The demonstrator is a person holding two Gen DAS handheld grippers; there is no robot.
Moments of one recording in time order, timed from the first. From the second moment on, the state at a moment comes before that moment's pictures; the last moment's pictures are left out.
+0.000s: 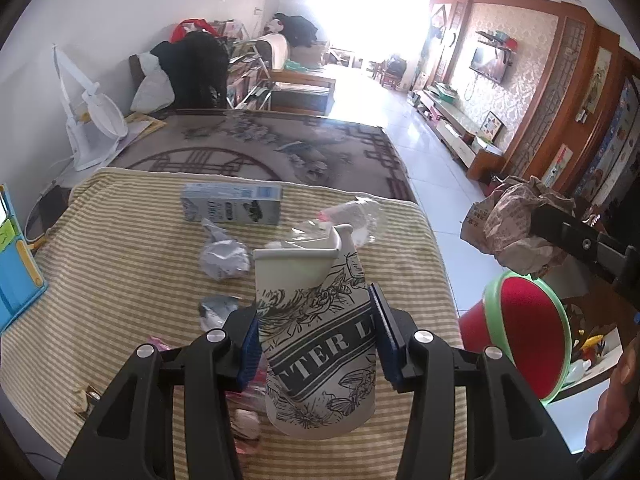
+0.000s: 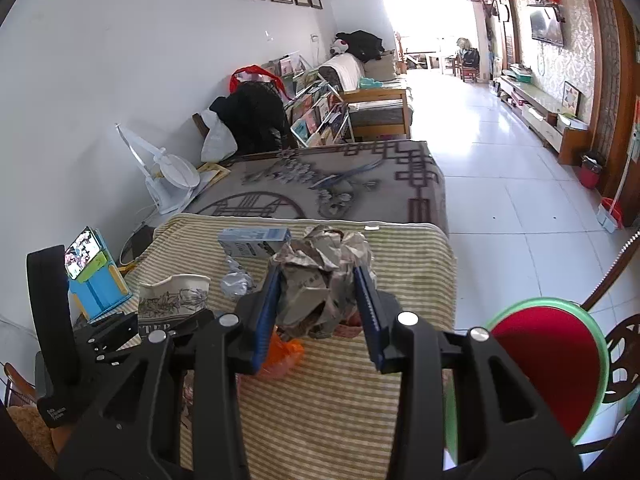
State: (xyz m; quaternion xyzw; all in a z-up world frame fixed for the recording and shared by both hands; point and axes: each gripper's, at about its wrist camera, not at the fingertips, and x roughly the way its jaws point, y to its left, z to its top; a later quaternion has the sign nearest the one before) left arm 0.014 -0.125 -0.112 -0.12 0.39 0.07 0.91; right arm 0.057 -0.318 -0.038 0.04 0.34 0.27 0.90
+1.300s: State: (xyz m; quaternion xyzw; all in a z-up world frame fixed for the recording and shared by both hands) left arm 0.089 -0.329 -0.127 -0.01 0.44 -0.14 0.89; right arm 0.074 -0.554 -0.099 0.10 0.40 0.07 0.91
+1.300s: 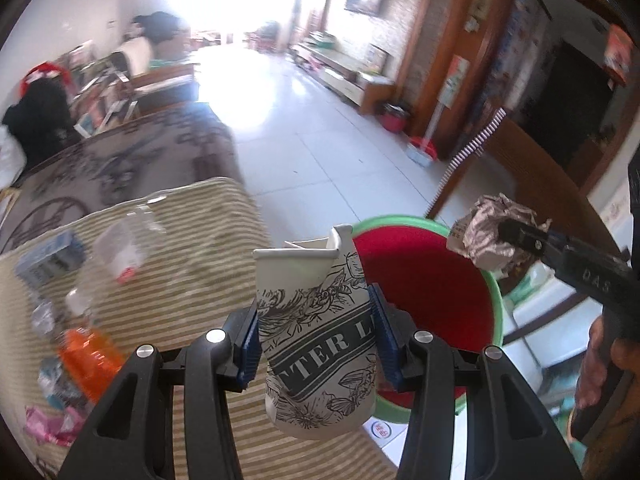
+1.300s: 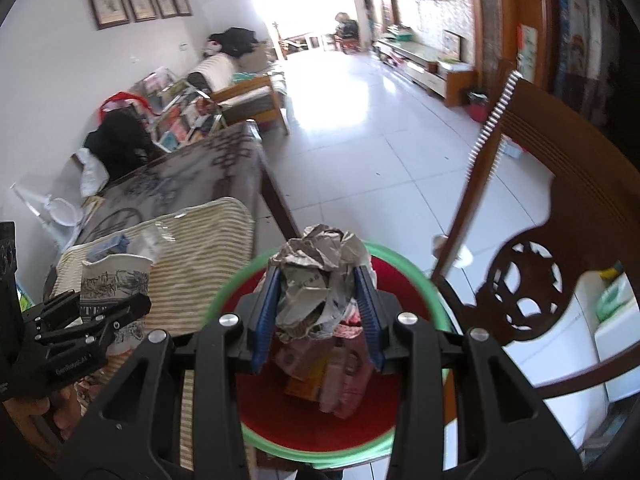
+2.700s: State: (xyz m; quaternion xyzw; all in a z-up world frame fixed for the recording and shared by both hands) left arm 0.051 -0.174 -0.138 -0.10 0.43 -0.06 0.90; right arm 0.074 -0.429 -0.098 0.07 0.41 0.09 0.90
